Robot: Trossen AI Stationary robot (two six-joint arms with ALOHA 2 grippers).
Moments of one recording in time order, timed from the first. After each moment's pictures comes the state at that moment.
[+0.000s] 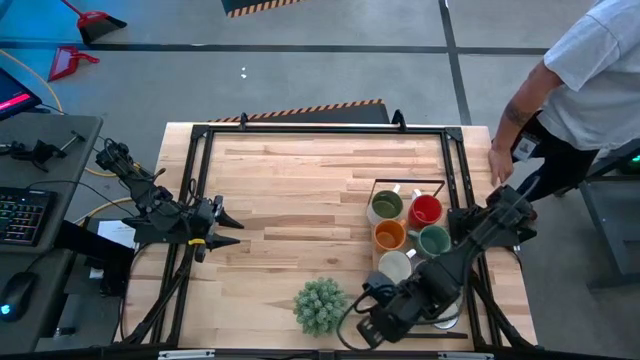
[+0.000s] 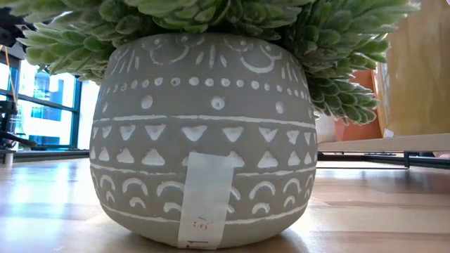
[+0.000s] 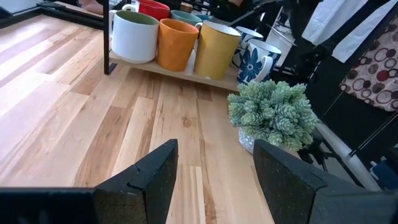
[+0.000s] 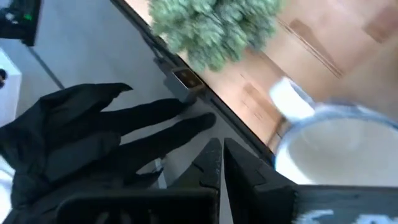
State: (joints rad) left arm -0.73 0.24 0.25 -0.29 -0.56 -0.44; right arm 0.70 1.81 1.77 -0.98 0.05 1.56
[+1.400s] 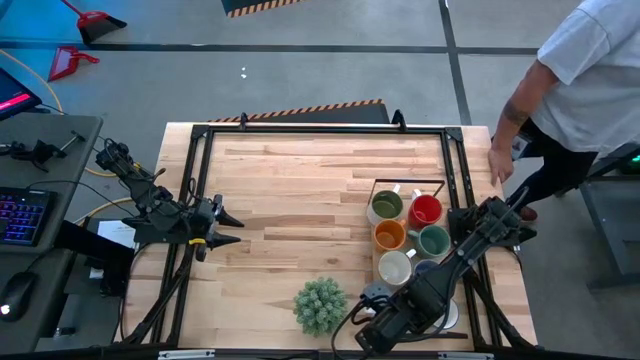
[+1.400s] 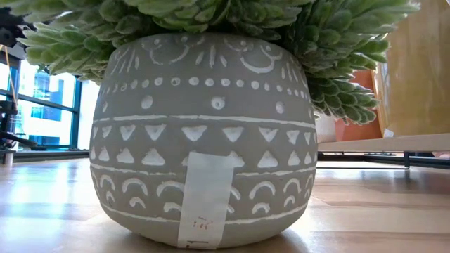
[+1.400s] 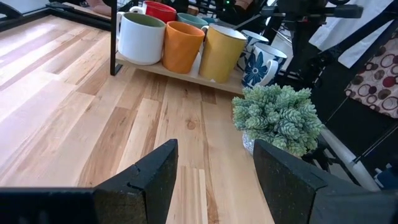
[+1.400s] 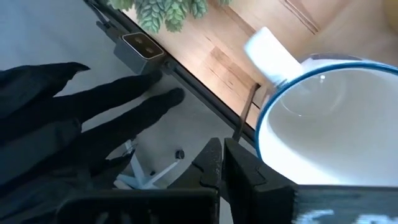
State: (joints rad) left arm -0.73 0.24 0.25 -0.29 -0.59 -0.46; right arm 0.72 1.94 1.88 -1.15 -0.08 1.62
